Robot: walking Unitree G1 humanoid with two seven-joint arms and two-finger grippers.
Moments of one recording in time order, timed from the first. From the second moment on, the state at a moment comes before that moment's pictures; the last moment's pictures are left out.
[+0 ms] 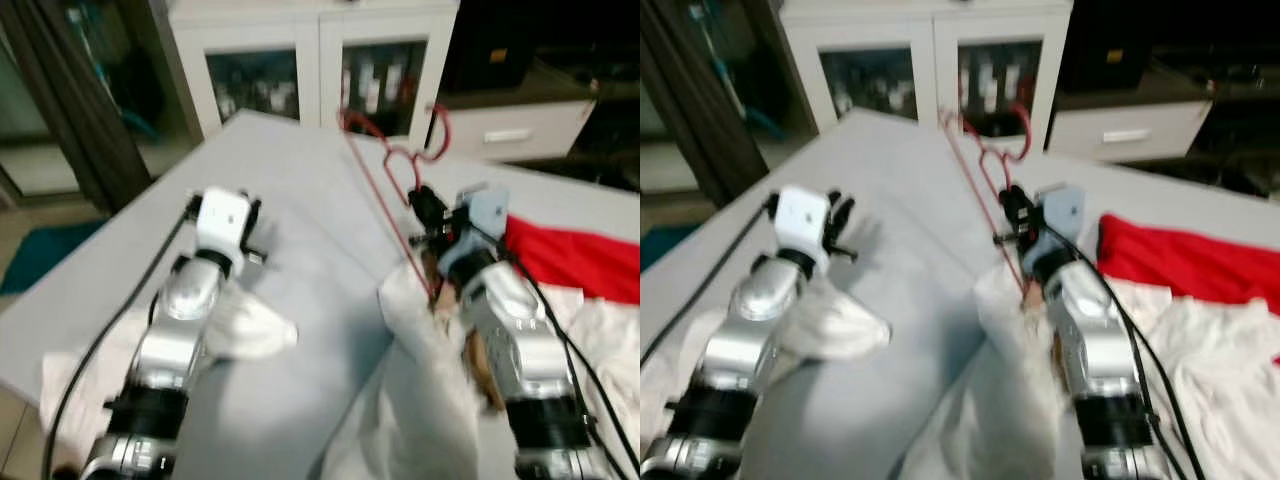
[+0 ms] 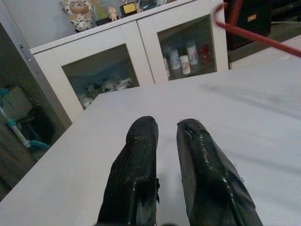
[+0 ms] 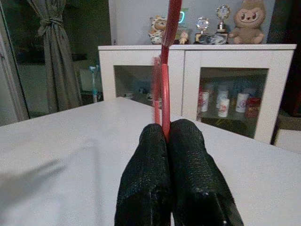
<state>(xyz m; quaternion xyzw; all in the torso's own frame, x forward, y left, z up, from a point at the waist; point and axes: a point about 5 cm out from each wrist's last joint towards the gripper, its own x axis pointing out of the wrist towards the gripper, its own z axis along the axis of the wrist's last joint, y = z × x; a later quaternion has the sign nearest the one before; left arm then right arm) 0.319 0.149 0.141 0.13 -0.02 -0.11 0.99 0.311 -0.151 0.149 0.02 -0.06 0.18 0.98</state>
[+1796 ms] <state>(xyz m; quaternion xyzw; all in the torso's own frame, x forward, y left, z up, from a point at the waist) 0.323 0.152 0.143 0.14 -0.03 -0.12 0.98 0.312 -0.154 0.154 0.01 -0.07 0.18 0.98</state>
